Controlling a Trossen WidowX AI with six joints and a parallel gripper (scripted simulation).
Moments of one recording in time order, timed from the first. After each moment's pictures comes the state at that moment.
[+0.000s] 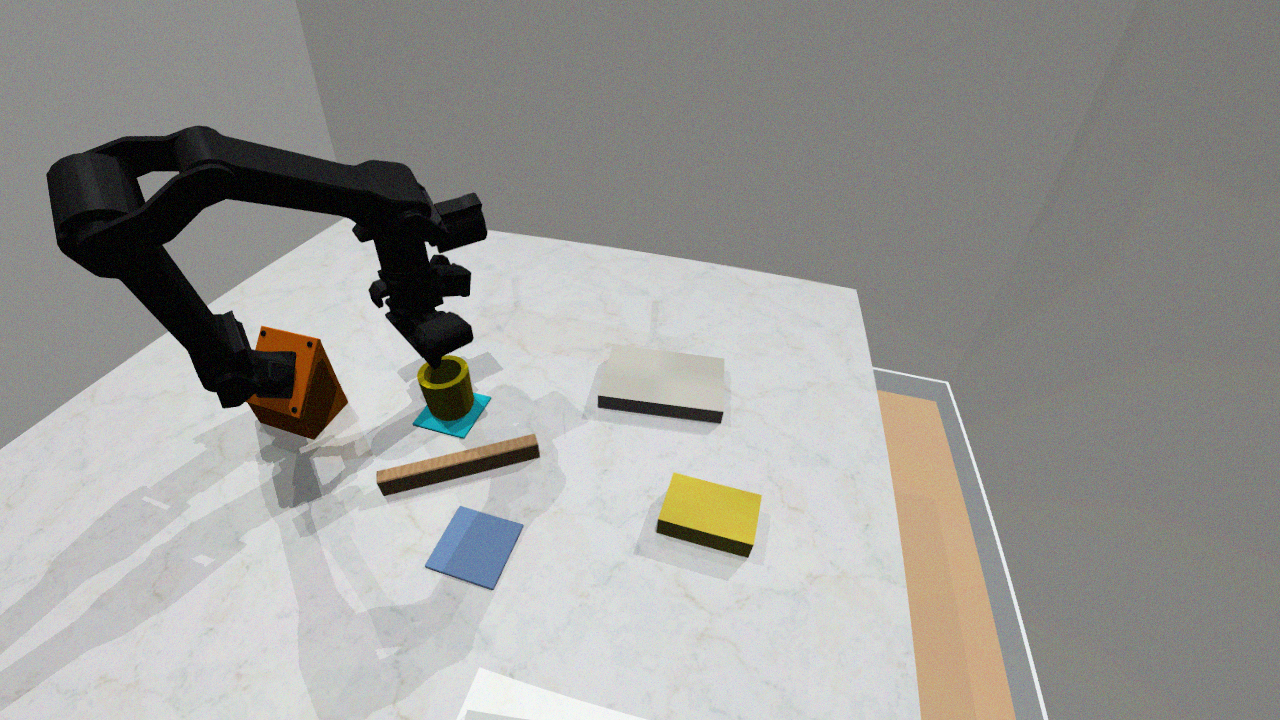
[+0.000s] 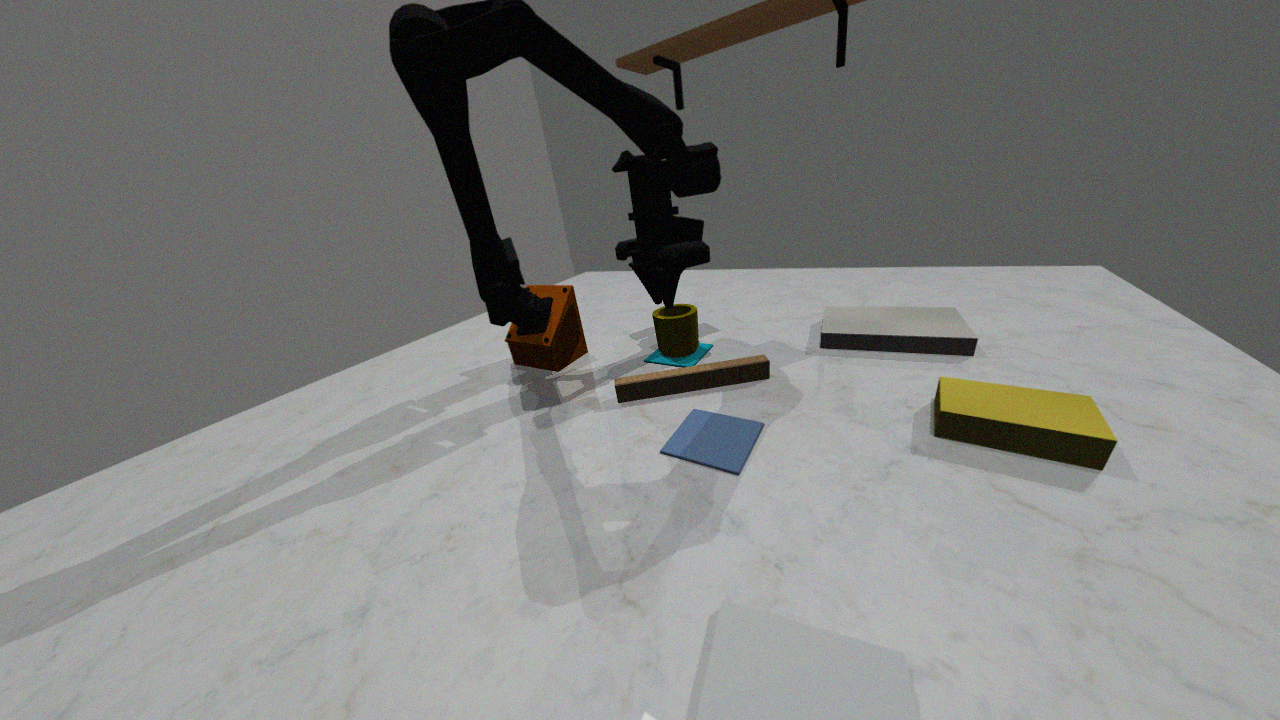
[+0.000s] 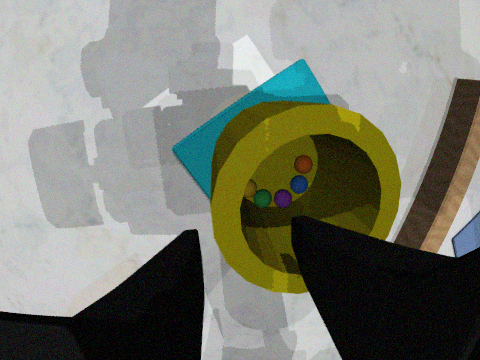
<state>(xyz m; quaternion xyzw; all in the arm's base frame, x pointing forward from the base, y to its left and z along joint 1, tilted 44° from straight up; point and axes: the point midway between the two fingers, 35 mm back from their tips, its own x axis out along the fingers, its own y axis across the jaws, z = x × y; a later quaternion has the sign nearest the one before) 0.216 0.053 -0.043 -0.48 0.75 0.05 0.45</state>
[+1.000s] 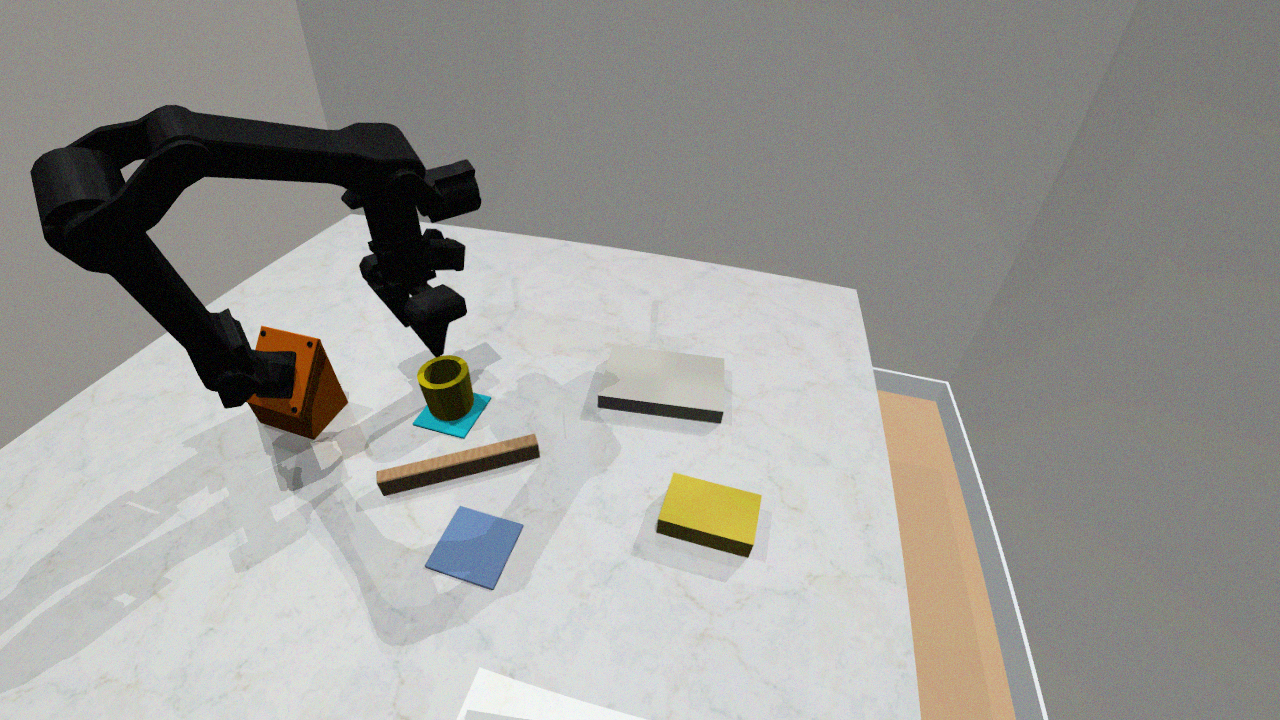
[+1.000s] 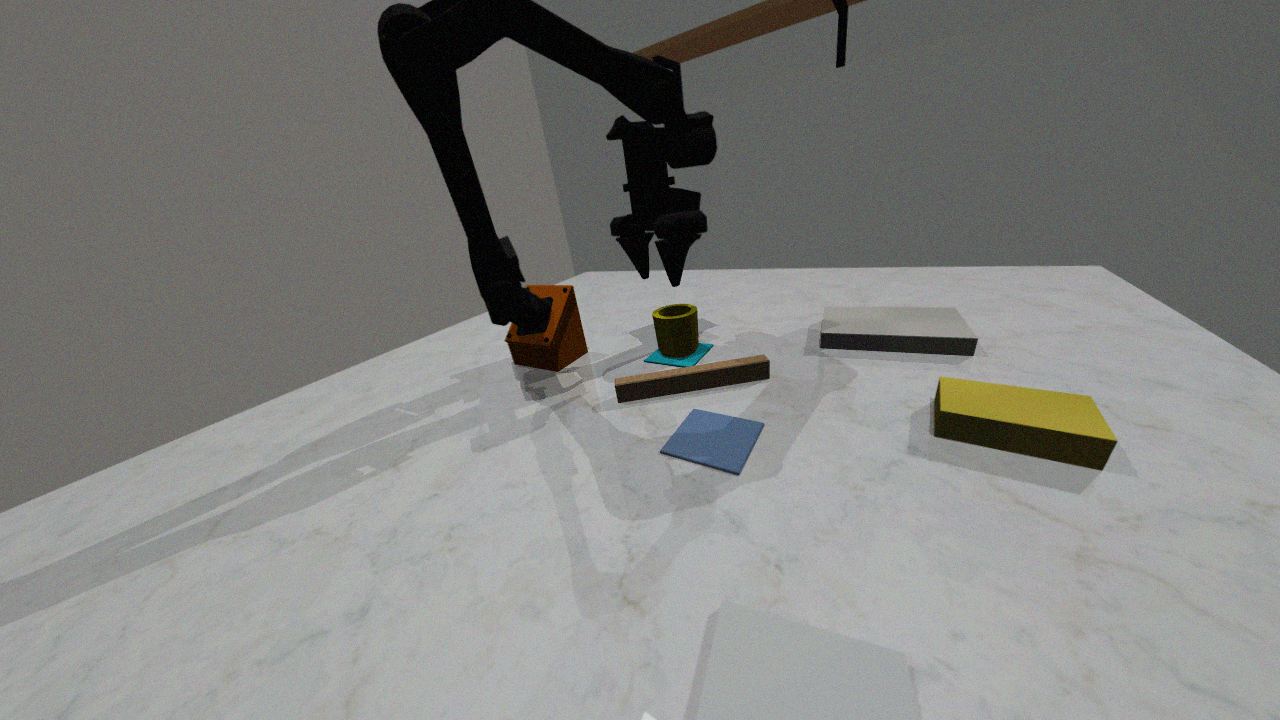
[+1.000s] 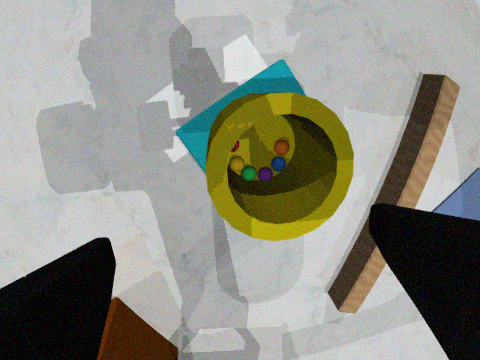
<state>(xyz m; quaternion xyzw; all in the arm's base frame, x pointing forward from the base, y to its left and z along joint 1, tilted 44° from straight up) 0.219 0.078 -0.012 -0.49 0.75 0.06 0.45</state>
